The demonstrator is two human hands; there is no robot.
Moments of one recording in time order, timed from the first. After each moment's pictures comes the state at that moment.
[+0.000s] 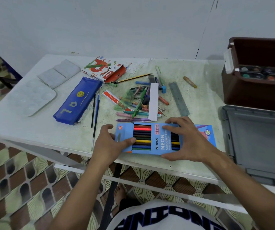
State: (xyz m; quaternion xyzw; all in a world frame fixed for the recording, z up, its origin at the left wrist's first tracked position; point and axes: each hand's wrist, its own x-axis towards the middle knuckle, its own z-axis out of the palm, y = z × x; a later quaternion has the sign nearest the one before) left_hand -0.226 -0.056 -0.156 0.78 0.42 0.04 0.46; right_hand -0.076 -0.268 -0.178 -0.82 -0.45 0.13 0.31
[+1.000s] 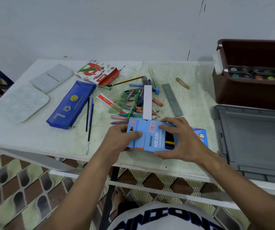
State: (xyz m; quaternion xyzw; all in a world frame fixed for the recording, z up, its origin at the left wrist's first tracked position) left_hand -0.187 -0.071 -0.154 0.67 0.35 0.00 0.65; right_hand -0.083 -0.266 -0.176 -0.83 -0.43 0.08 0.34
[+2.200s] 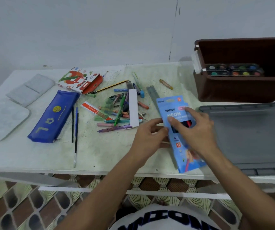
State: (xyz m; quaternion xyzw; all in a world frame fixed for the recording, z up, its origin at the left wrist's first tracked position) left_hand -0.139 -0.159 -0.138 0.66 0.18 -0.03 0.73; right_hand -0.072 -0.297 -0.151 -0.90 -0.05 0.01 0.44
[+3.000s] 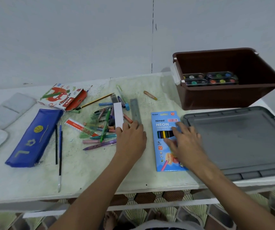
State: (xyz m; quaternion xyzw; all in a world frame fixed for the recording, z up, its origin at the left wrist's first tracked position) left_hand -0.086 -0.134 -0.187 0.99 0.06 0.11 0.02; right_hand -0.063 -0.316 -0.165 -0.98 -0.17 0.03 0.13
